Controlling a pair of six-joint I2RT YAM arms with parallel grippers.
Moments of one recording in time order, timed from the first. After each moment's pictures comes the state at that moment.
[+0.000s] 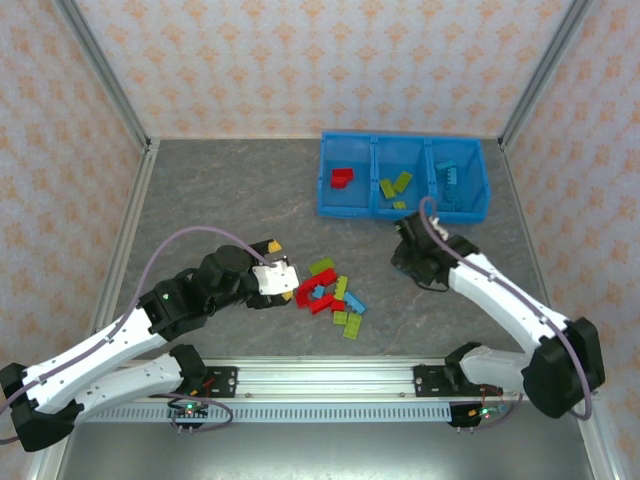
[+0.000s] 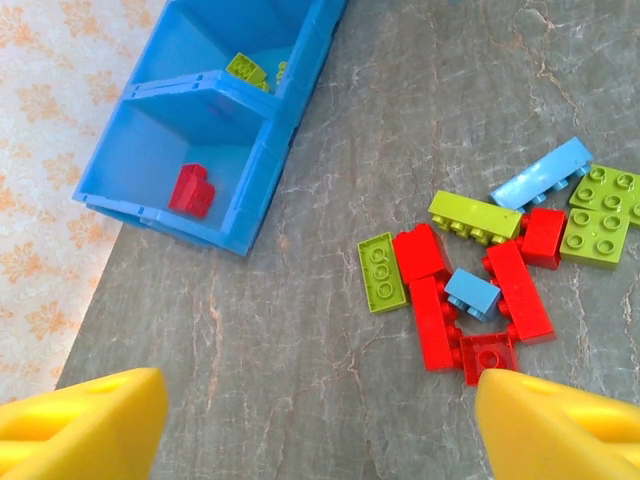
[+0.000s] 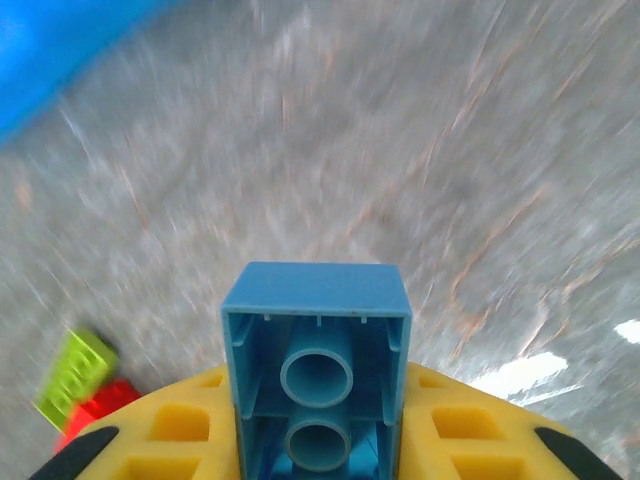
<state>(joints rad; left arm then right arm) -0.85 0.79 0.80 -0.58 -0.12 0.62 0.45 1.16 0.89 -0.82 0.16 1.01</state>
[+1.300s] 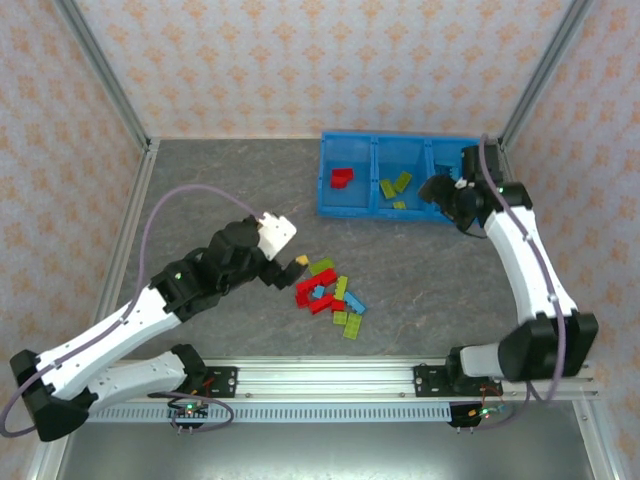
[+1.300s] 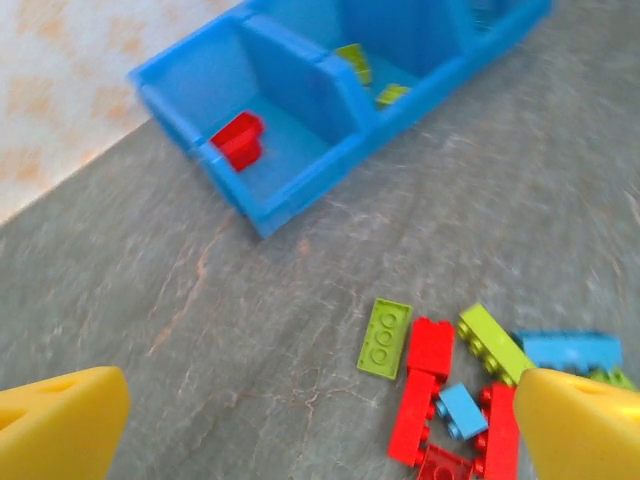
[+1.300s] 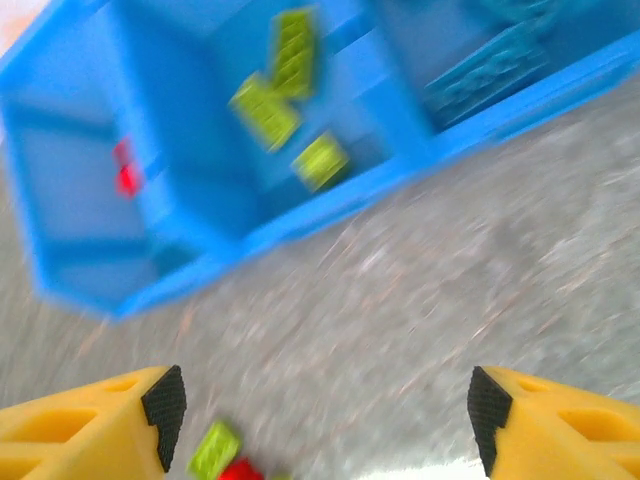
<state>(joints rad) -0.79 0.99 0.98 -0.56 -0.24 0.02 0.14 1.30 1.32 -0.95 -0.14 0.65</state>
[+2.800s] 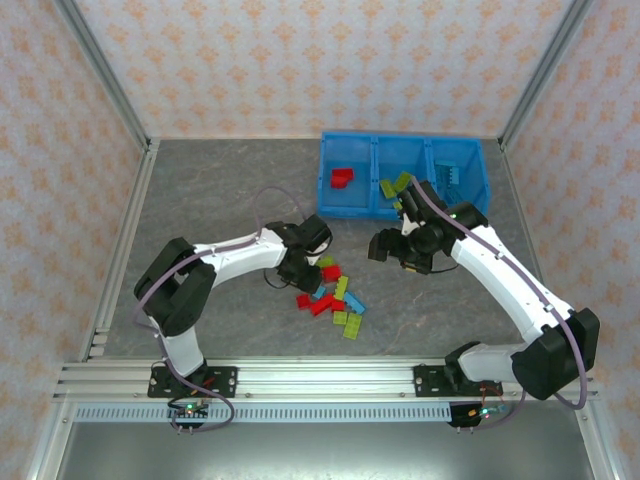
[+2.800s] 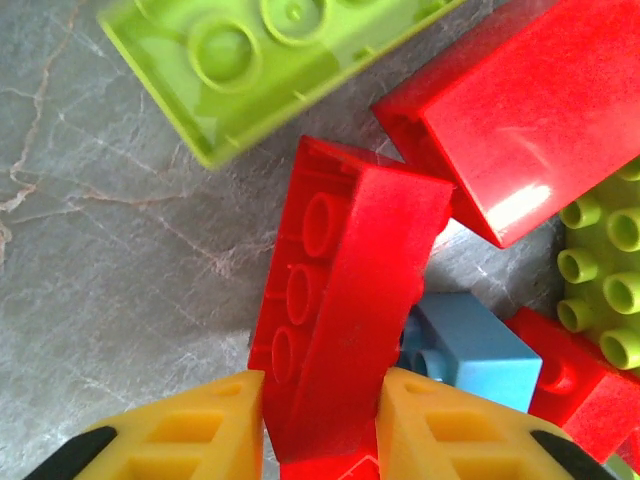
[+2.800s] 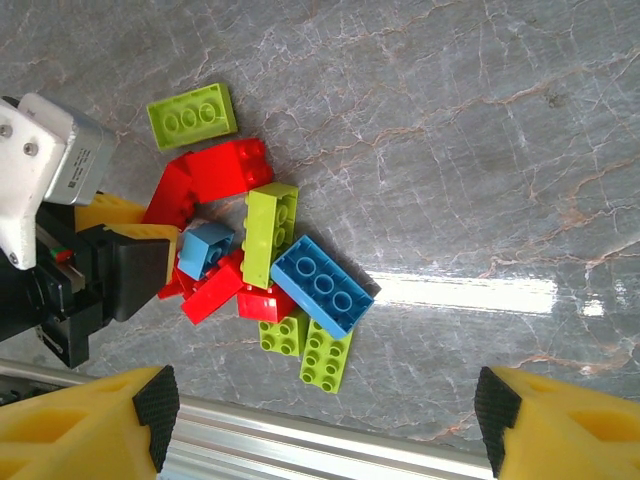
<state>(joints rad) -0.71 1.79 1.16 -0.79 0.09 -0.32 0.47 1.28 1.20 -1.14 -0.24 0.65</state>
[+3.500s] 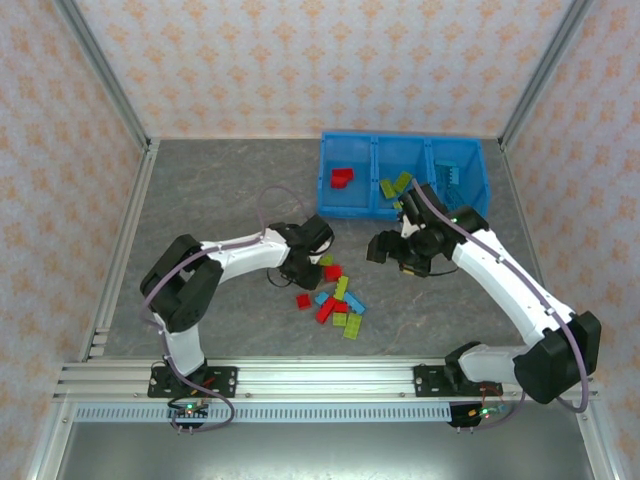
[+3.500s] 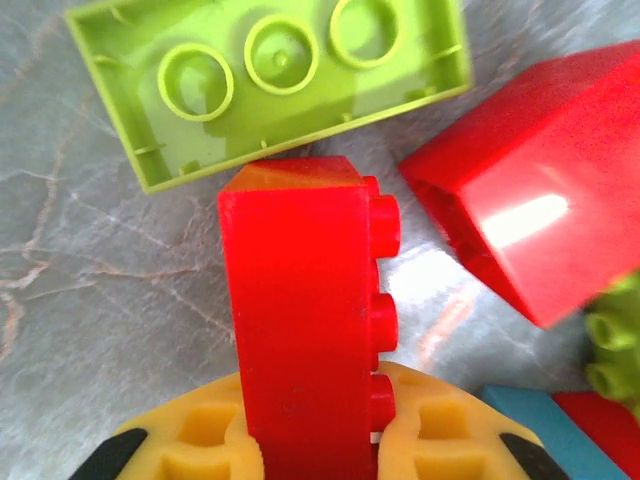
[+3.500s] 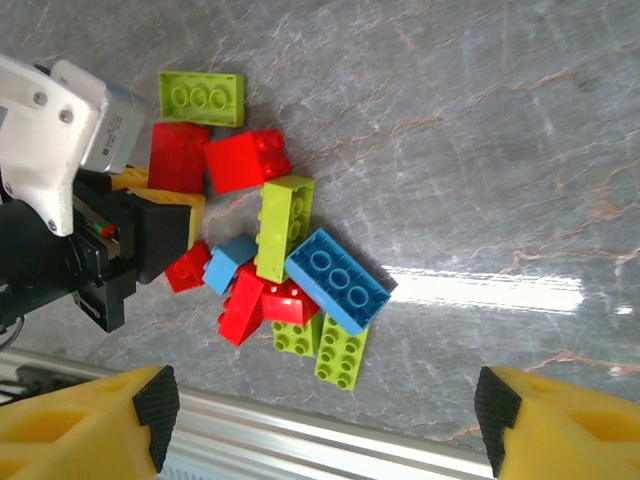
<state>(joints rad) -0.71 1.79 1.16 -0.72 0.06 -0.30 0.47 1.25 1.15 -1.10 -0.30 0.67</state>
